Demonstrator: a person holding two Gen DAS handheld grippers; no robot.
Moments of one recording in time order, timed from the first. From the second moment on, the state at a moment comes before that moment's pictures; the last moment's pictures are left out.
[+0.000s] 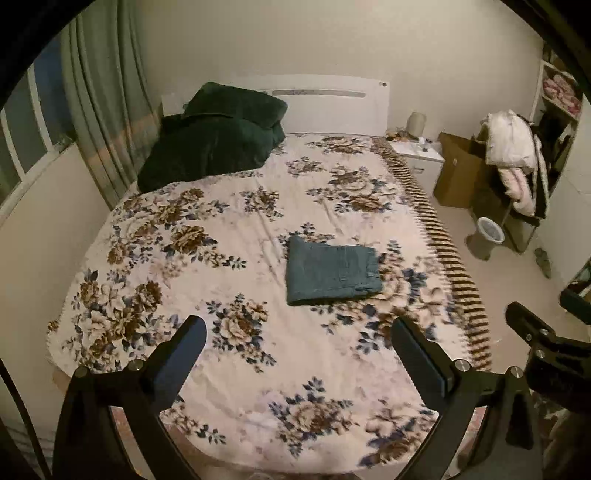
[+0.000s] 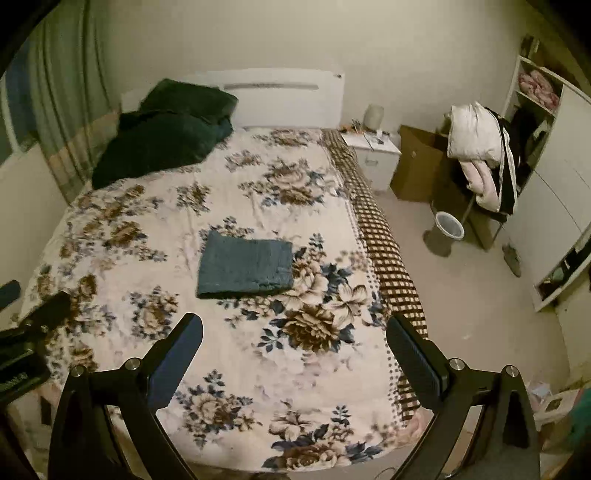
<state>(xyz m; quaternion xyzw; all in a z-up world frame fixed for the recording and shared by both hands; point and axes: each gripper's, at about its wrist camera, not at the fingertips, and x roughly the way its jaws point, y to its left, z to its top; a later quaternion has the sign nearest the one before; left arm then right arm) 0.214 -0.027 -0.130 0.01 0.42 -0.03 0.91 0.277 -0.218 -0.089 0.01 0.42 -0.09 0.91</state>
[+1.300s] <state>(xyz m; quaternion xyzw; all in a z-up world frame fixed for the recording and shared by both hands) 0.216 -0.063 -0.087 0.01 0.36 0.03 0.93 0.276 -0.282 -0.019 0.01 0.36 -0.09 0.93</state>
